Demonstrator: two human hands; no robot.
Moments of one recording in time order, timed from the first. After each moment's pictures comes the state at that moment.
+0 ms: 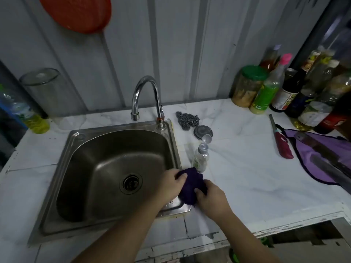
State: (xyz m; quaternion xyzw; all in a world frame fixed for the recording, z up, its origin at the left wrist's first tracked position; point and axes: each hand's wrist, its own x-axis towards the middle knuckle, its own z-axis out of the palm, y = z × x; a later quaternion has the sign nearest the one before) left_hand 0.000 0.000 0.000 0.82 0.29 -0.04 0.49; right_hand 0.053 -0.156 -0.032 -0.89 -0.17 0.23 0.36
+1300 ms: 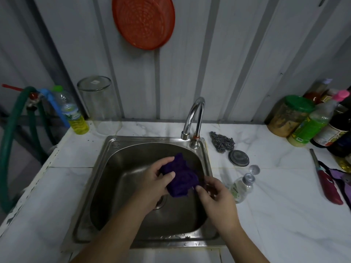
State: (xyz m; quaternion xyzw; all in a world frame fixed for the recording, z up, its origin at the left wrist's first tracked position) left_hand -0.069 0.133 0.052 0.53 0.28 0.17 0.78; right_hand 0.024 -0.040 0.027 -0.81 -0.17 0.14 0.55
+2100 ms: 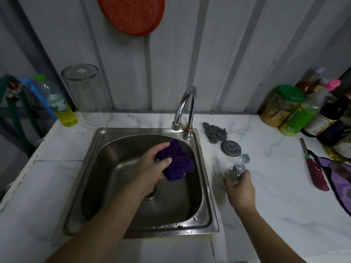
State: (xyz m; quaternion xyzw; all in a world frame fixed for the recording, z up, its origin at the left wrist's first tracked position) left_hand -0.040 0.140 0.040 0.53 0.27 0.15 0.79; right_hand 0.098 -0.093 -0.011 -0.89 -0.04 0.08 0.45
